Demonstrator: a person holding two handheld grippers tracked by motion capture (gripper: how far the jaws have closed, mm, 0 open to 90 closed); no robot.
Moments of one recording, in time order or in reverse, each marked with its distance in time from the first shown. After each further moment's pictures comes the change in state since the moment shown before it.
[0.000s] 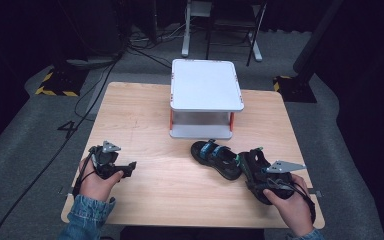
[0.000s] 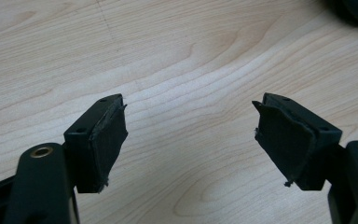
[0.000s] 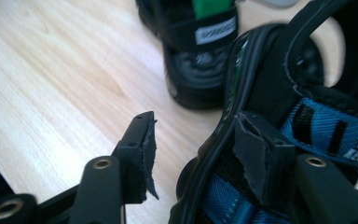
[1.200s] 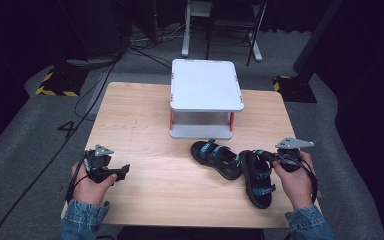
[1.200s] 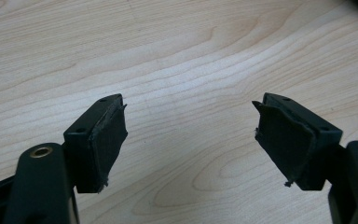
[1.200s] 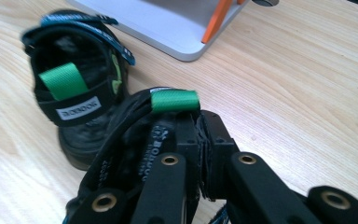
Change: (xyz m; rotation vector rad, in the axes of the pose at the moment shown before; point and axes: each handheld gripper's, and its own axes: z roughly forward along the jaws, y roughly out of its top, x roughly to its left) left arm 0.010 -0.014 -0.008 0.007 0.034 -0.035; right arm -0.057 0.036 0.005 -0.053 -0.150 -0.037
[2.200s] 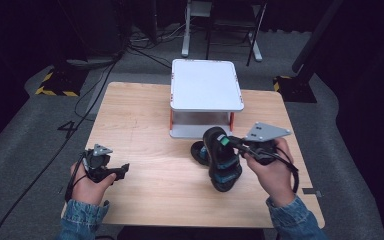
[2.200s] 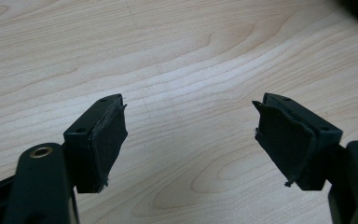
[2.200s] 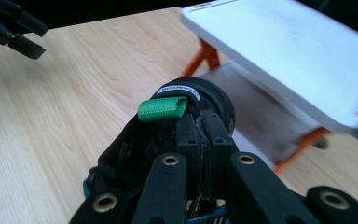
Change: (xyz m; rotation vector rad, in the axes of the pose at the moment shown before) left arm 0.003 0.001 -0.004 -0.017 -0.007 -0.007; right arm 0.099 0.102 -0.028 -0.182 0.139 -0.286
